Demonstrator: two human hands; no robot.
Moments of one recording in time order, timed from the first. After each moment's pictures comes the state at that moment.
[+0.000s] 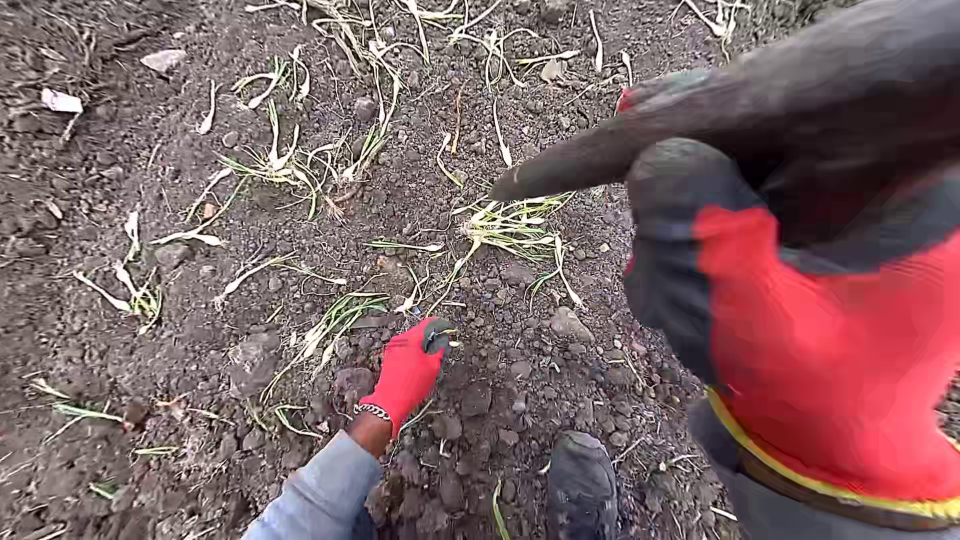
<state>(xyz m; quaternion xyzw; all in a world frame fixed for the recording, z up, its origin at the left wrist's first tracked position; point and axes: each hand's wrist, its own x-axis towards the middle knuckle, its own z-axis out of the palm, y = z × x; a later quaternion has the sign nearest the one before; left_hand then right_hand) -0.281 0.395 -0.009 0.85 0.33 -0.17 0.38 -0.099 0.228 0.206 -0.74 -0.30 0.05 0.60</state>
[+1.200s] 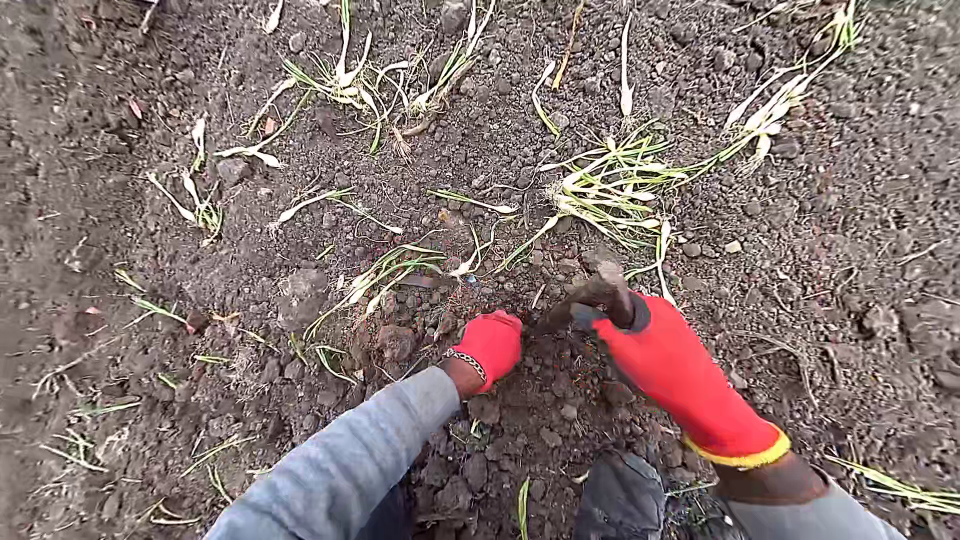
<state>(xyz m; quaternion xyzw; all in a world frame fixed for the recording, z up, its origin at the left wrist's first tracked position) -0.260 0.374 -0.071 0.86 0.24 -0.37 0.26 -0.131 0.219 0.010 -0.85 -0.24 0.38 0.27</state>
